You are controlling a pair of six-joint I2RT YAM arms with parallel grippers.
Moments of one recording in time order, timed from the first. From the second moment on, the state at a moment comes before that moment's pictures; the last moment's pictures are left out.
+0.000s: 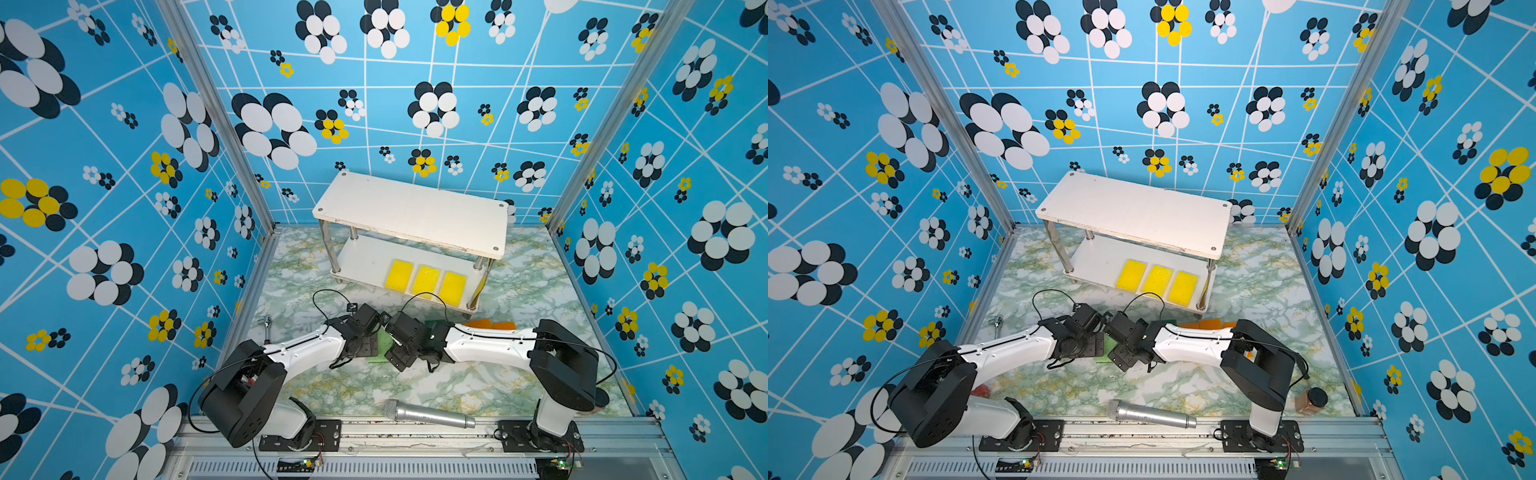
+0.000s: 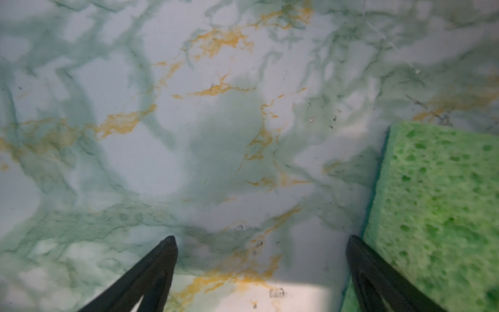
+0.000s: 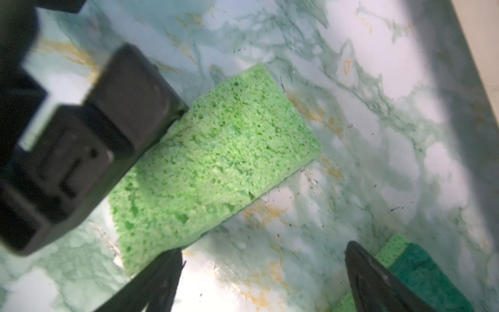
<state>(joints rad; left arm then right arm) -0.64 1.41 0.66 -0.55 -0.24 -0.67 1.09 1.78 1.11 -0.37 0.23 0.09</state>
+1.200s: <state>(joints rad) -0.61 1.37 0.60 -0.47 -0.22 -0.67 1.08 1.80 1.13 -0.33 0.15 0.04</state>
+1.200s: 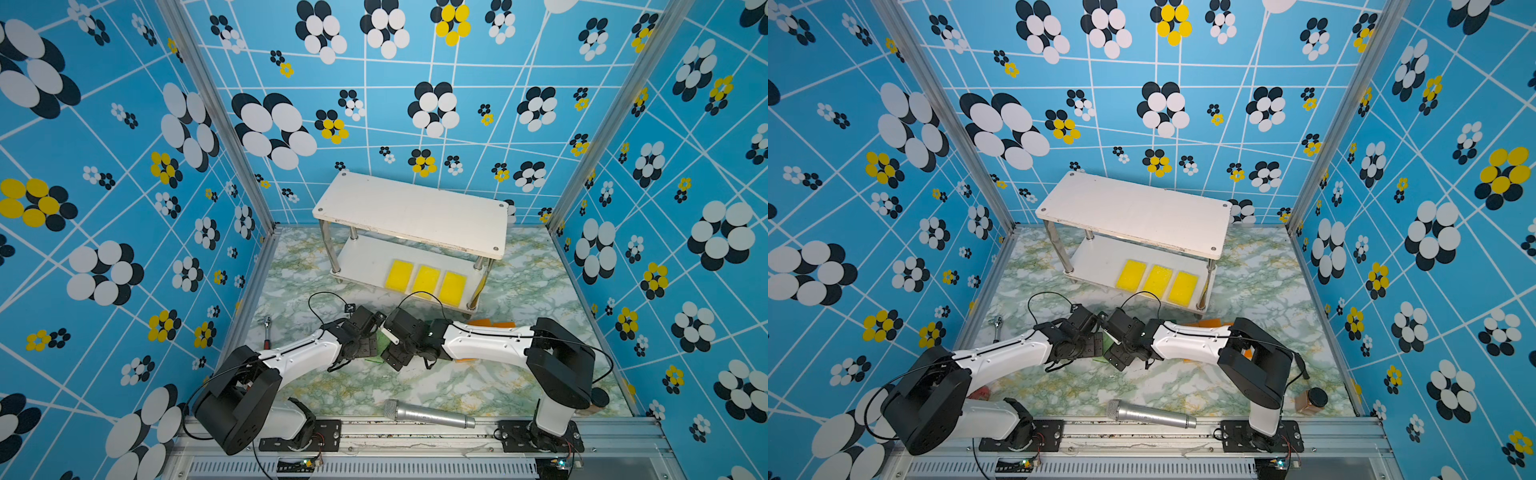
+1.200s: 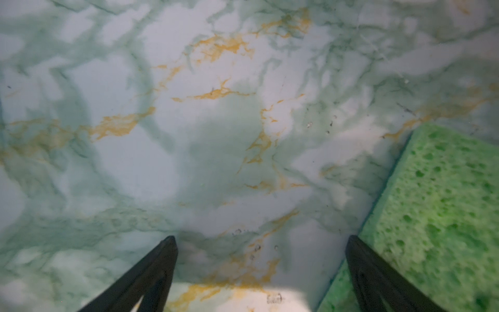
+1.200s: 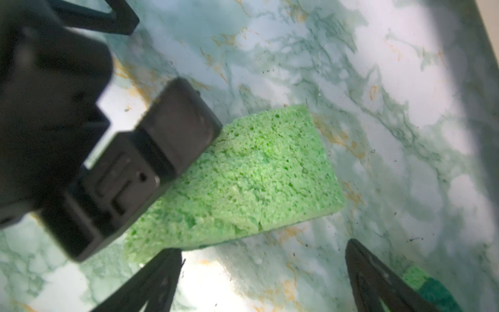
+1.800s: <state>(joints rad) -0.50 1.23 0.51 -0.43 -0.12 -0.67 1.08 1.75 1.12 -0.16 0.16 0.06</state>
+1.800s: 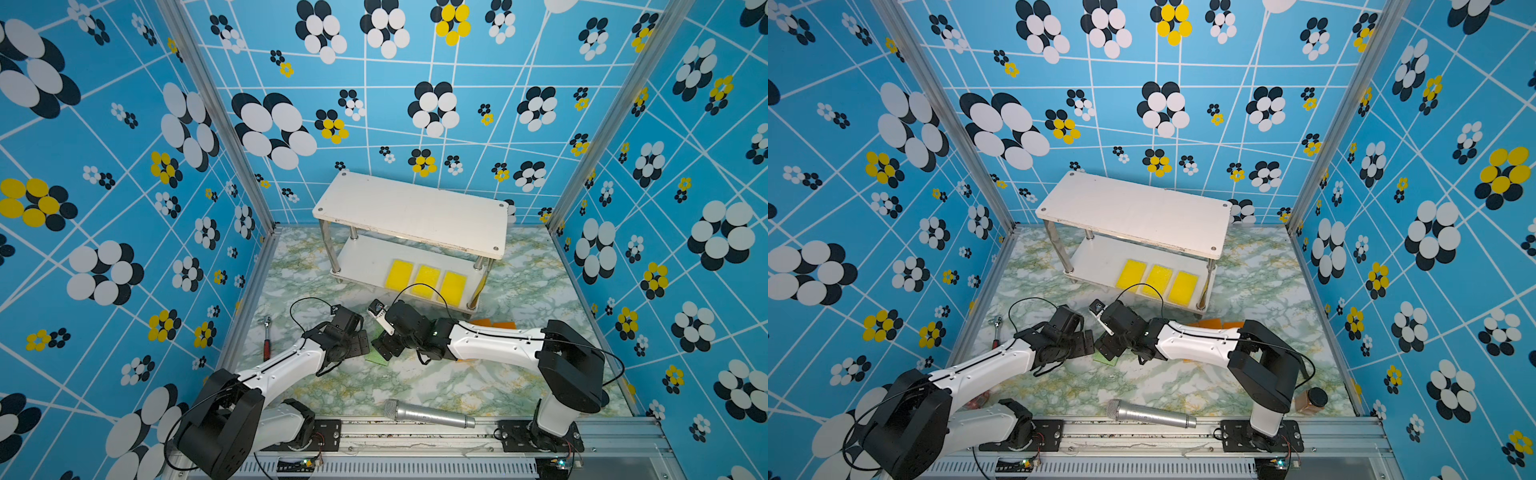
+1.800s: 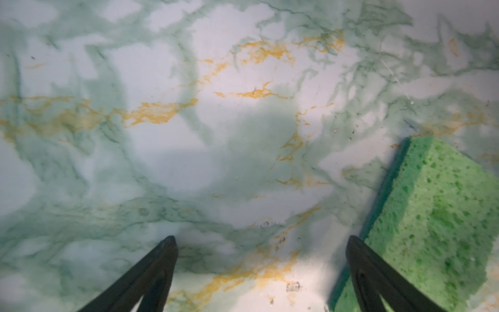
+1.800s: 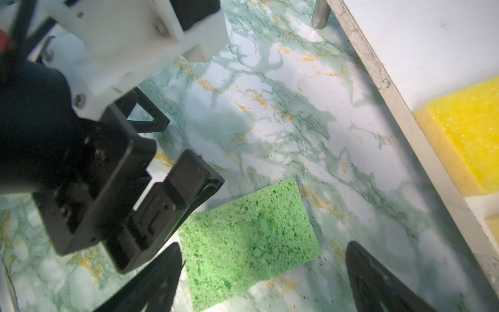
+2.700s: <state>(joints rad) -0.46 1.13 0.45 -0.40 -0.04 -0.72 1.06 1.75 0.98 -0.29 0.32 0.18</state>
